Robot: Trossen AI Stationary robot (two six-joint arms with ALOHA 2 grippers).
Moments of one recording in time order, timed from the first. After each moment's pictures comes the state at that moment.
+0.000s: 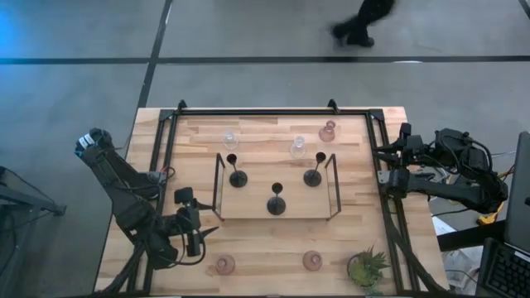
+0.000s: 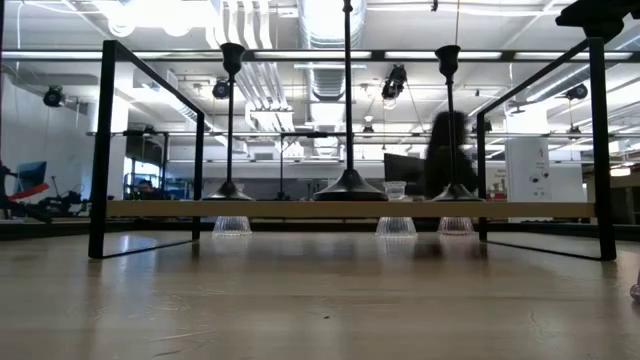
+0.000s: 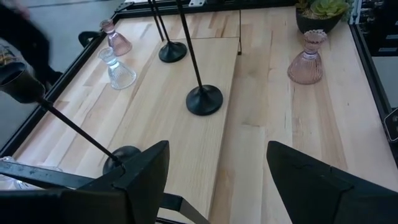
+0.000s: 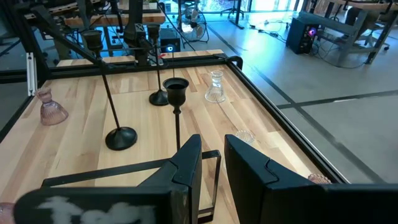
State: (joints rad) left arm -0.89 1.27 1.16 -0.88 -0.90 -0.77; right arm -0.31 0.19 0.81 -0.89 -0.08 -0.01
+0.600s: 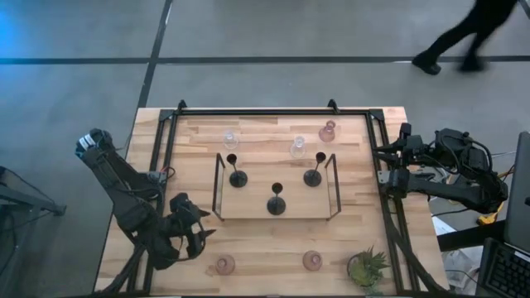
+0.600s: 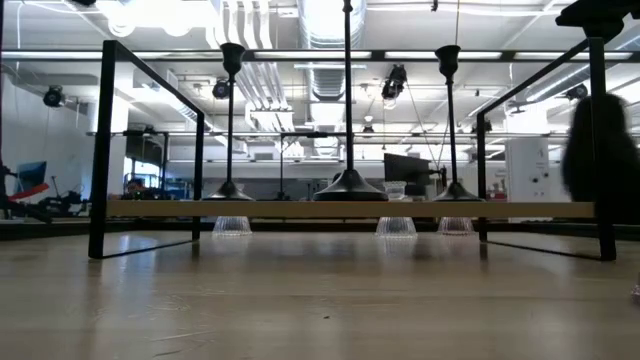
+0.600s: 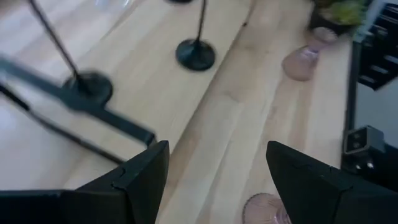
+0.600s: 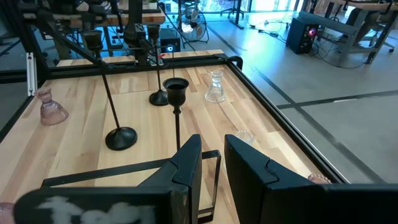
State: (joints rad) left arm -0.90 1.29 1.13 -0.94 -0.76 -1.24; right arm -0.31 0.19 0.81 -0.89 -0.08 -0.01
